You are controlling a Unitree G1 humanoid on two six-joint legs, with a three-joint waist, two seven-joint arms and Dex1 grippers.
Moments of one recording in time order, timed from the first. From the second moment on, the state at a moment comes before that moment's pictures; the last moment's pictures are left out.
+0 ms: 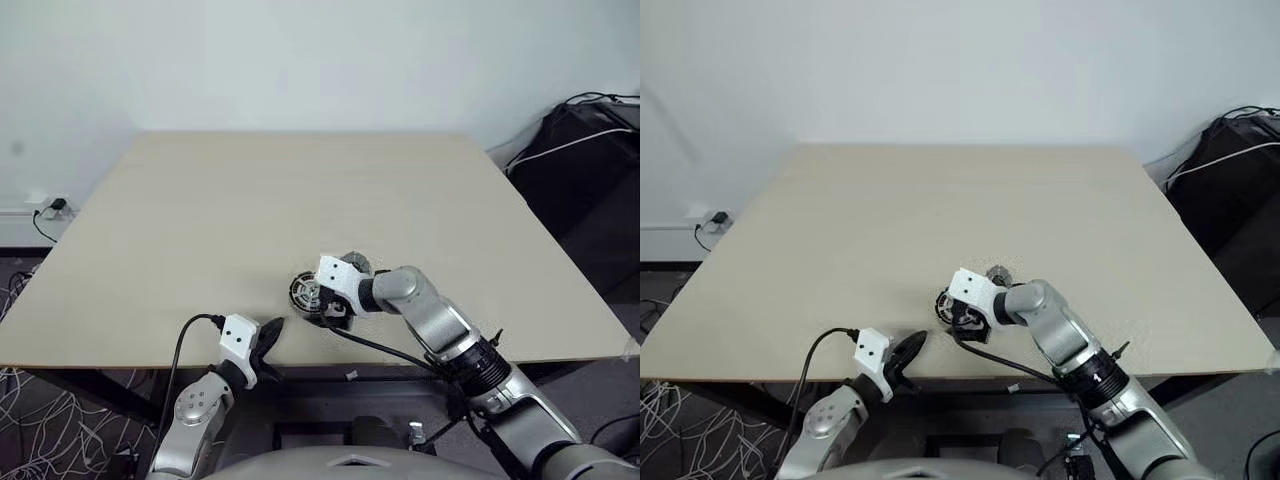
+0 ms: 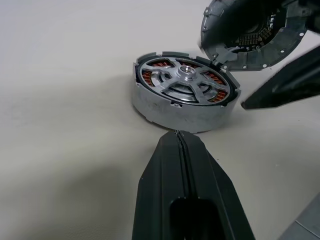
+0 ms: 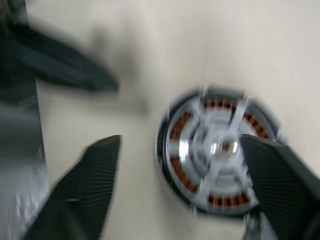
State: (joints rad) left arm 0.30 0.18 -0.20 0.03 -0.16 -0.10 -0.47; right arm -0.41 -0.35 0.48 -0.10 -0.05 0.67 0.88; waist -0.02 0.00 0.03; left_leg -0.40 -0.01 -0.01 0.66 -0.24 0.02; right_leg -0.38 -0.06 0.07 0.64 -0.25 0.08
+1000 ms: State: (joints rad) left arm 0.29 0.21 -0.17 -0.01 -0.16 -0.11 -0.49; right arm -0.06 -0.48 0.18 -0.10 -0.16 0.45 0.42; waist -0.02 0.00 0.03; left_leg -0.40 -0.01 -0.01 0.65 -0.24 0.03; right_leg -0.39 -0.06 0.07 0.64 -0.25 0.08
